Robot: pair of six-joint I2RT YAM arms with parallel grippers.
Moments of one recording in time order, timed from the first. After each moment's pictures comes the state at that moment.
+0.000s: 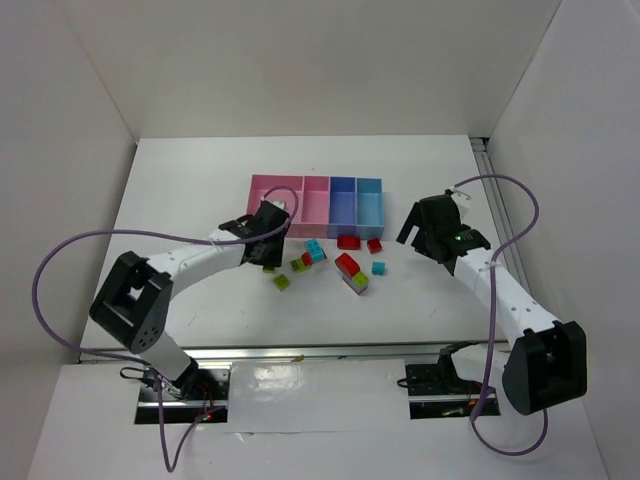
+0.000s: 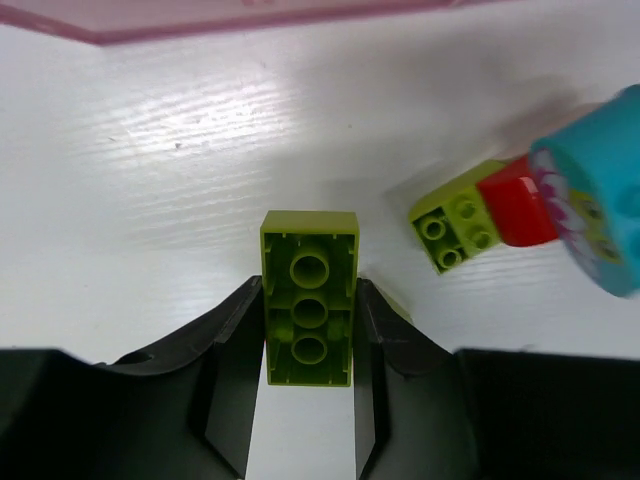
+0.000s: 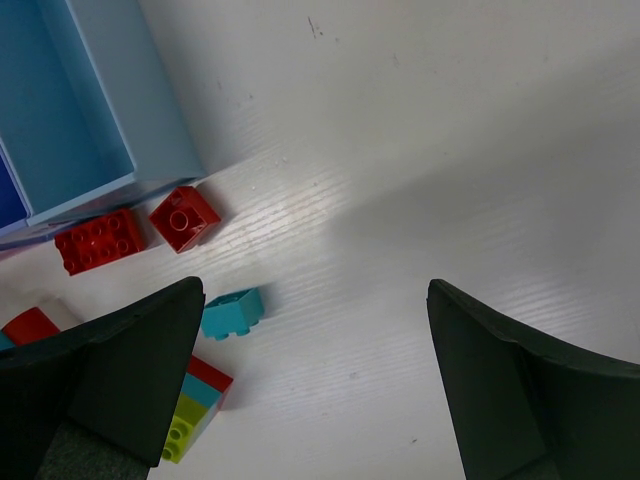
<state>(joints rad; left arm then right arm) -0.58 1.62 1.01 -0.45 -0.23 -0.42 0.25 1.17 0.84 -0.53 0.32 0.64</state>
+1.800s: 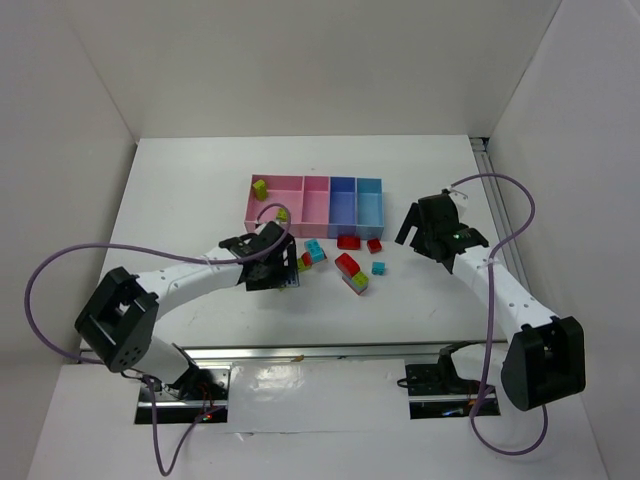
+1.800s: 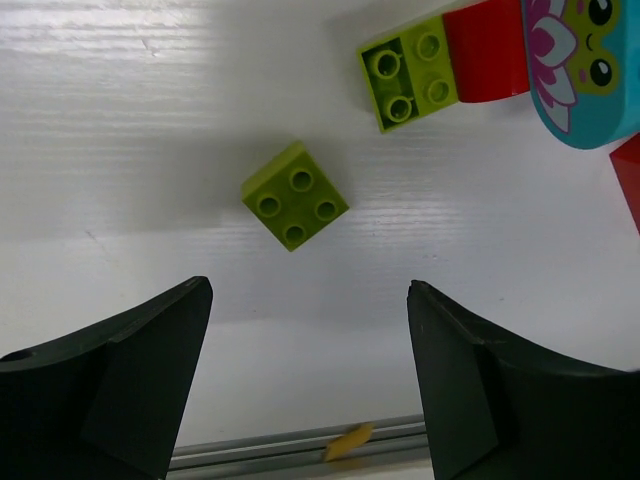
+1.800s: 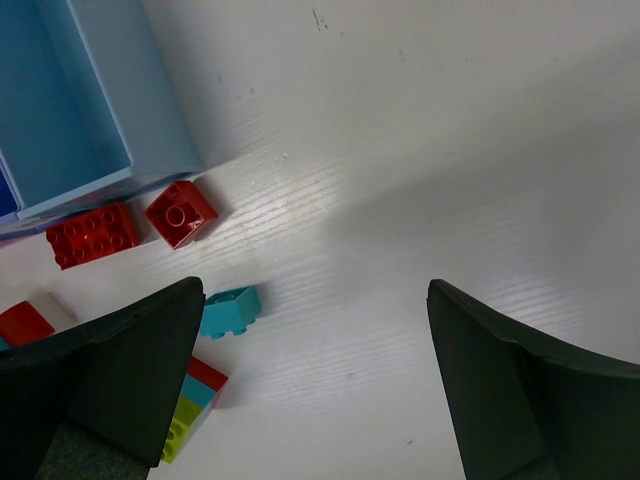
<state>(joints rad) -0.69 1.48 0.91 -0.56 -0.16 -0.75 0.25 1.19 0.85 -0.52 0.30 0.61</state>
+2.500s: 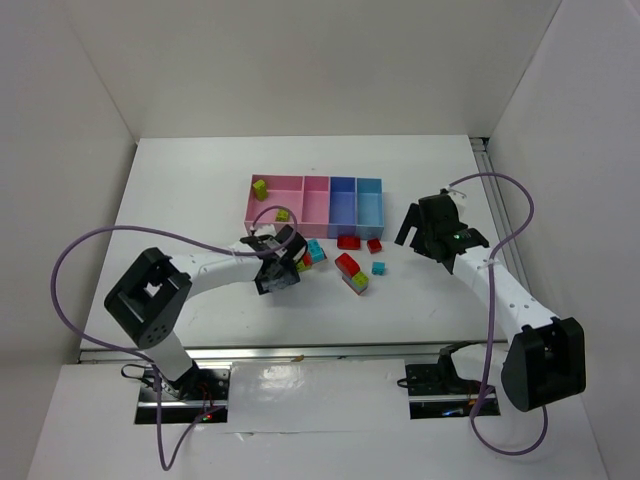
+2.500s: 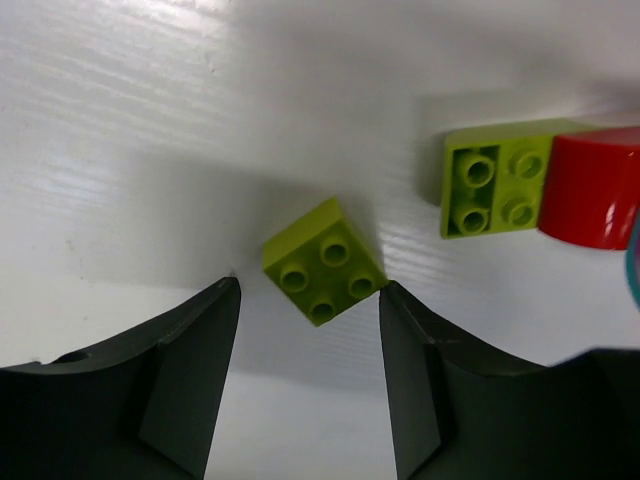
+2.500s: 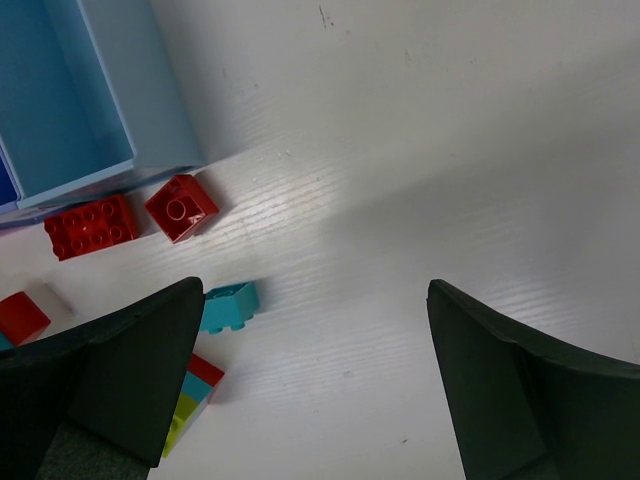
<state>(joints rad) -0.72 1.65 0.95 -0.56 -0.29 -1.06 0.25 1.19 0.85 -0.52 0.29 0.59</state>
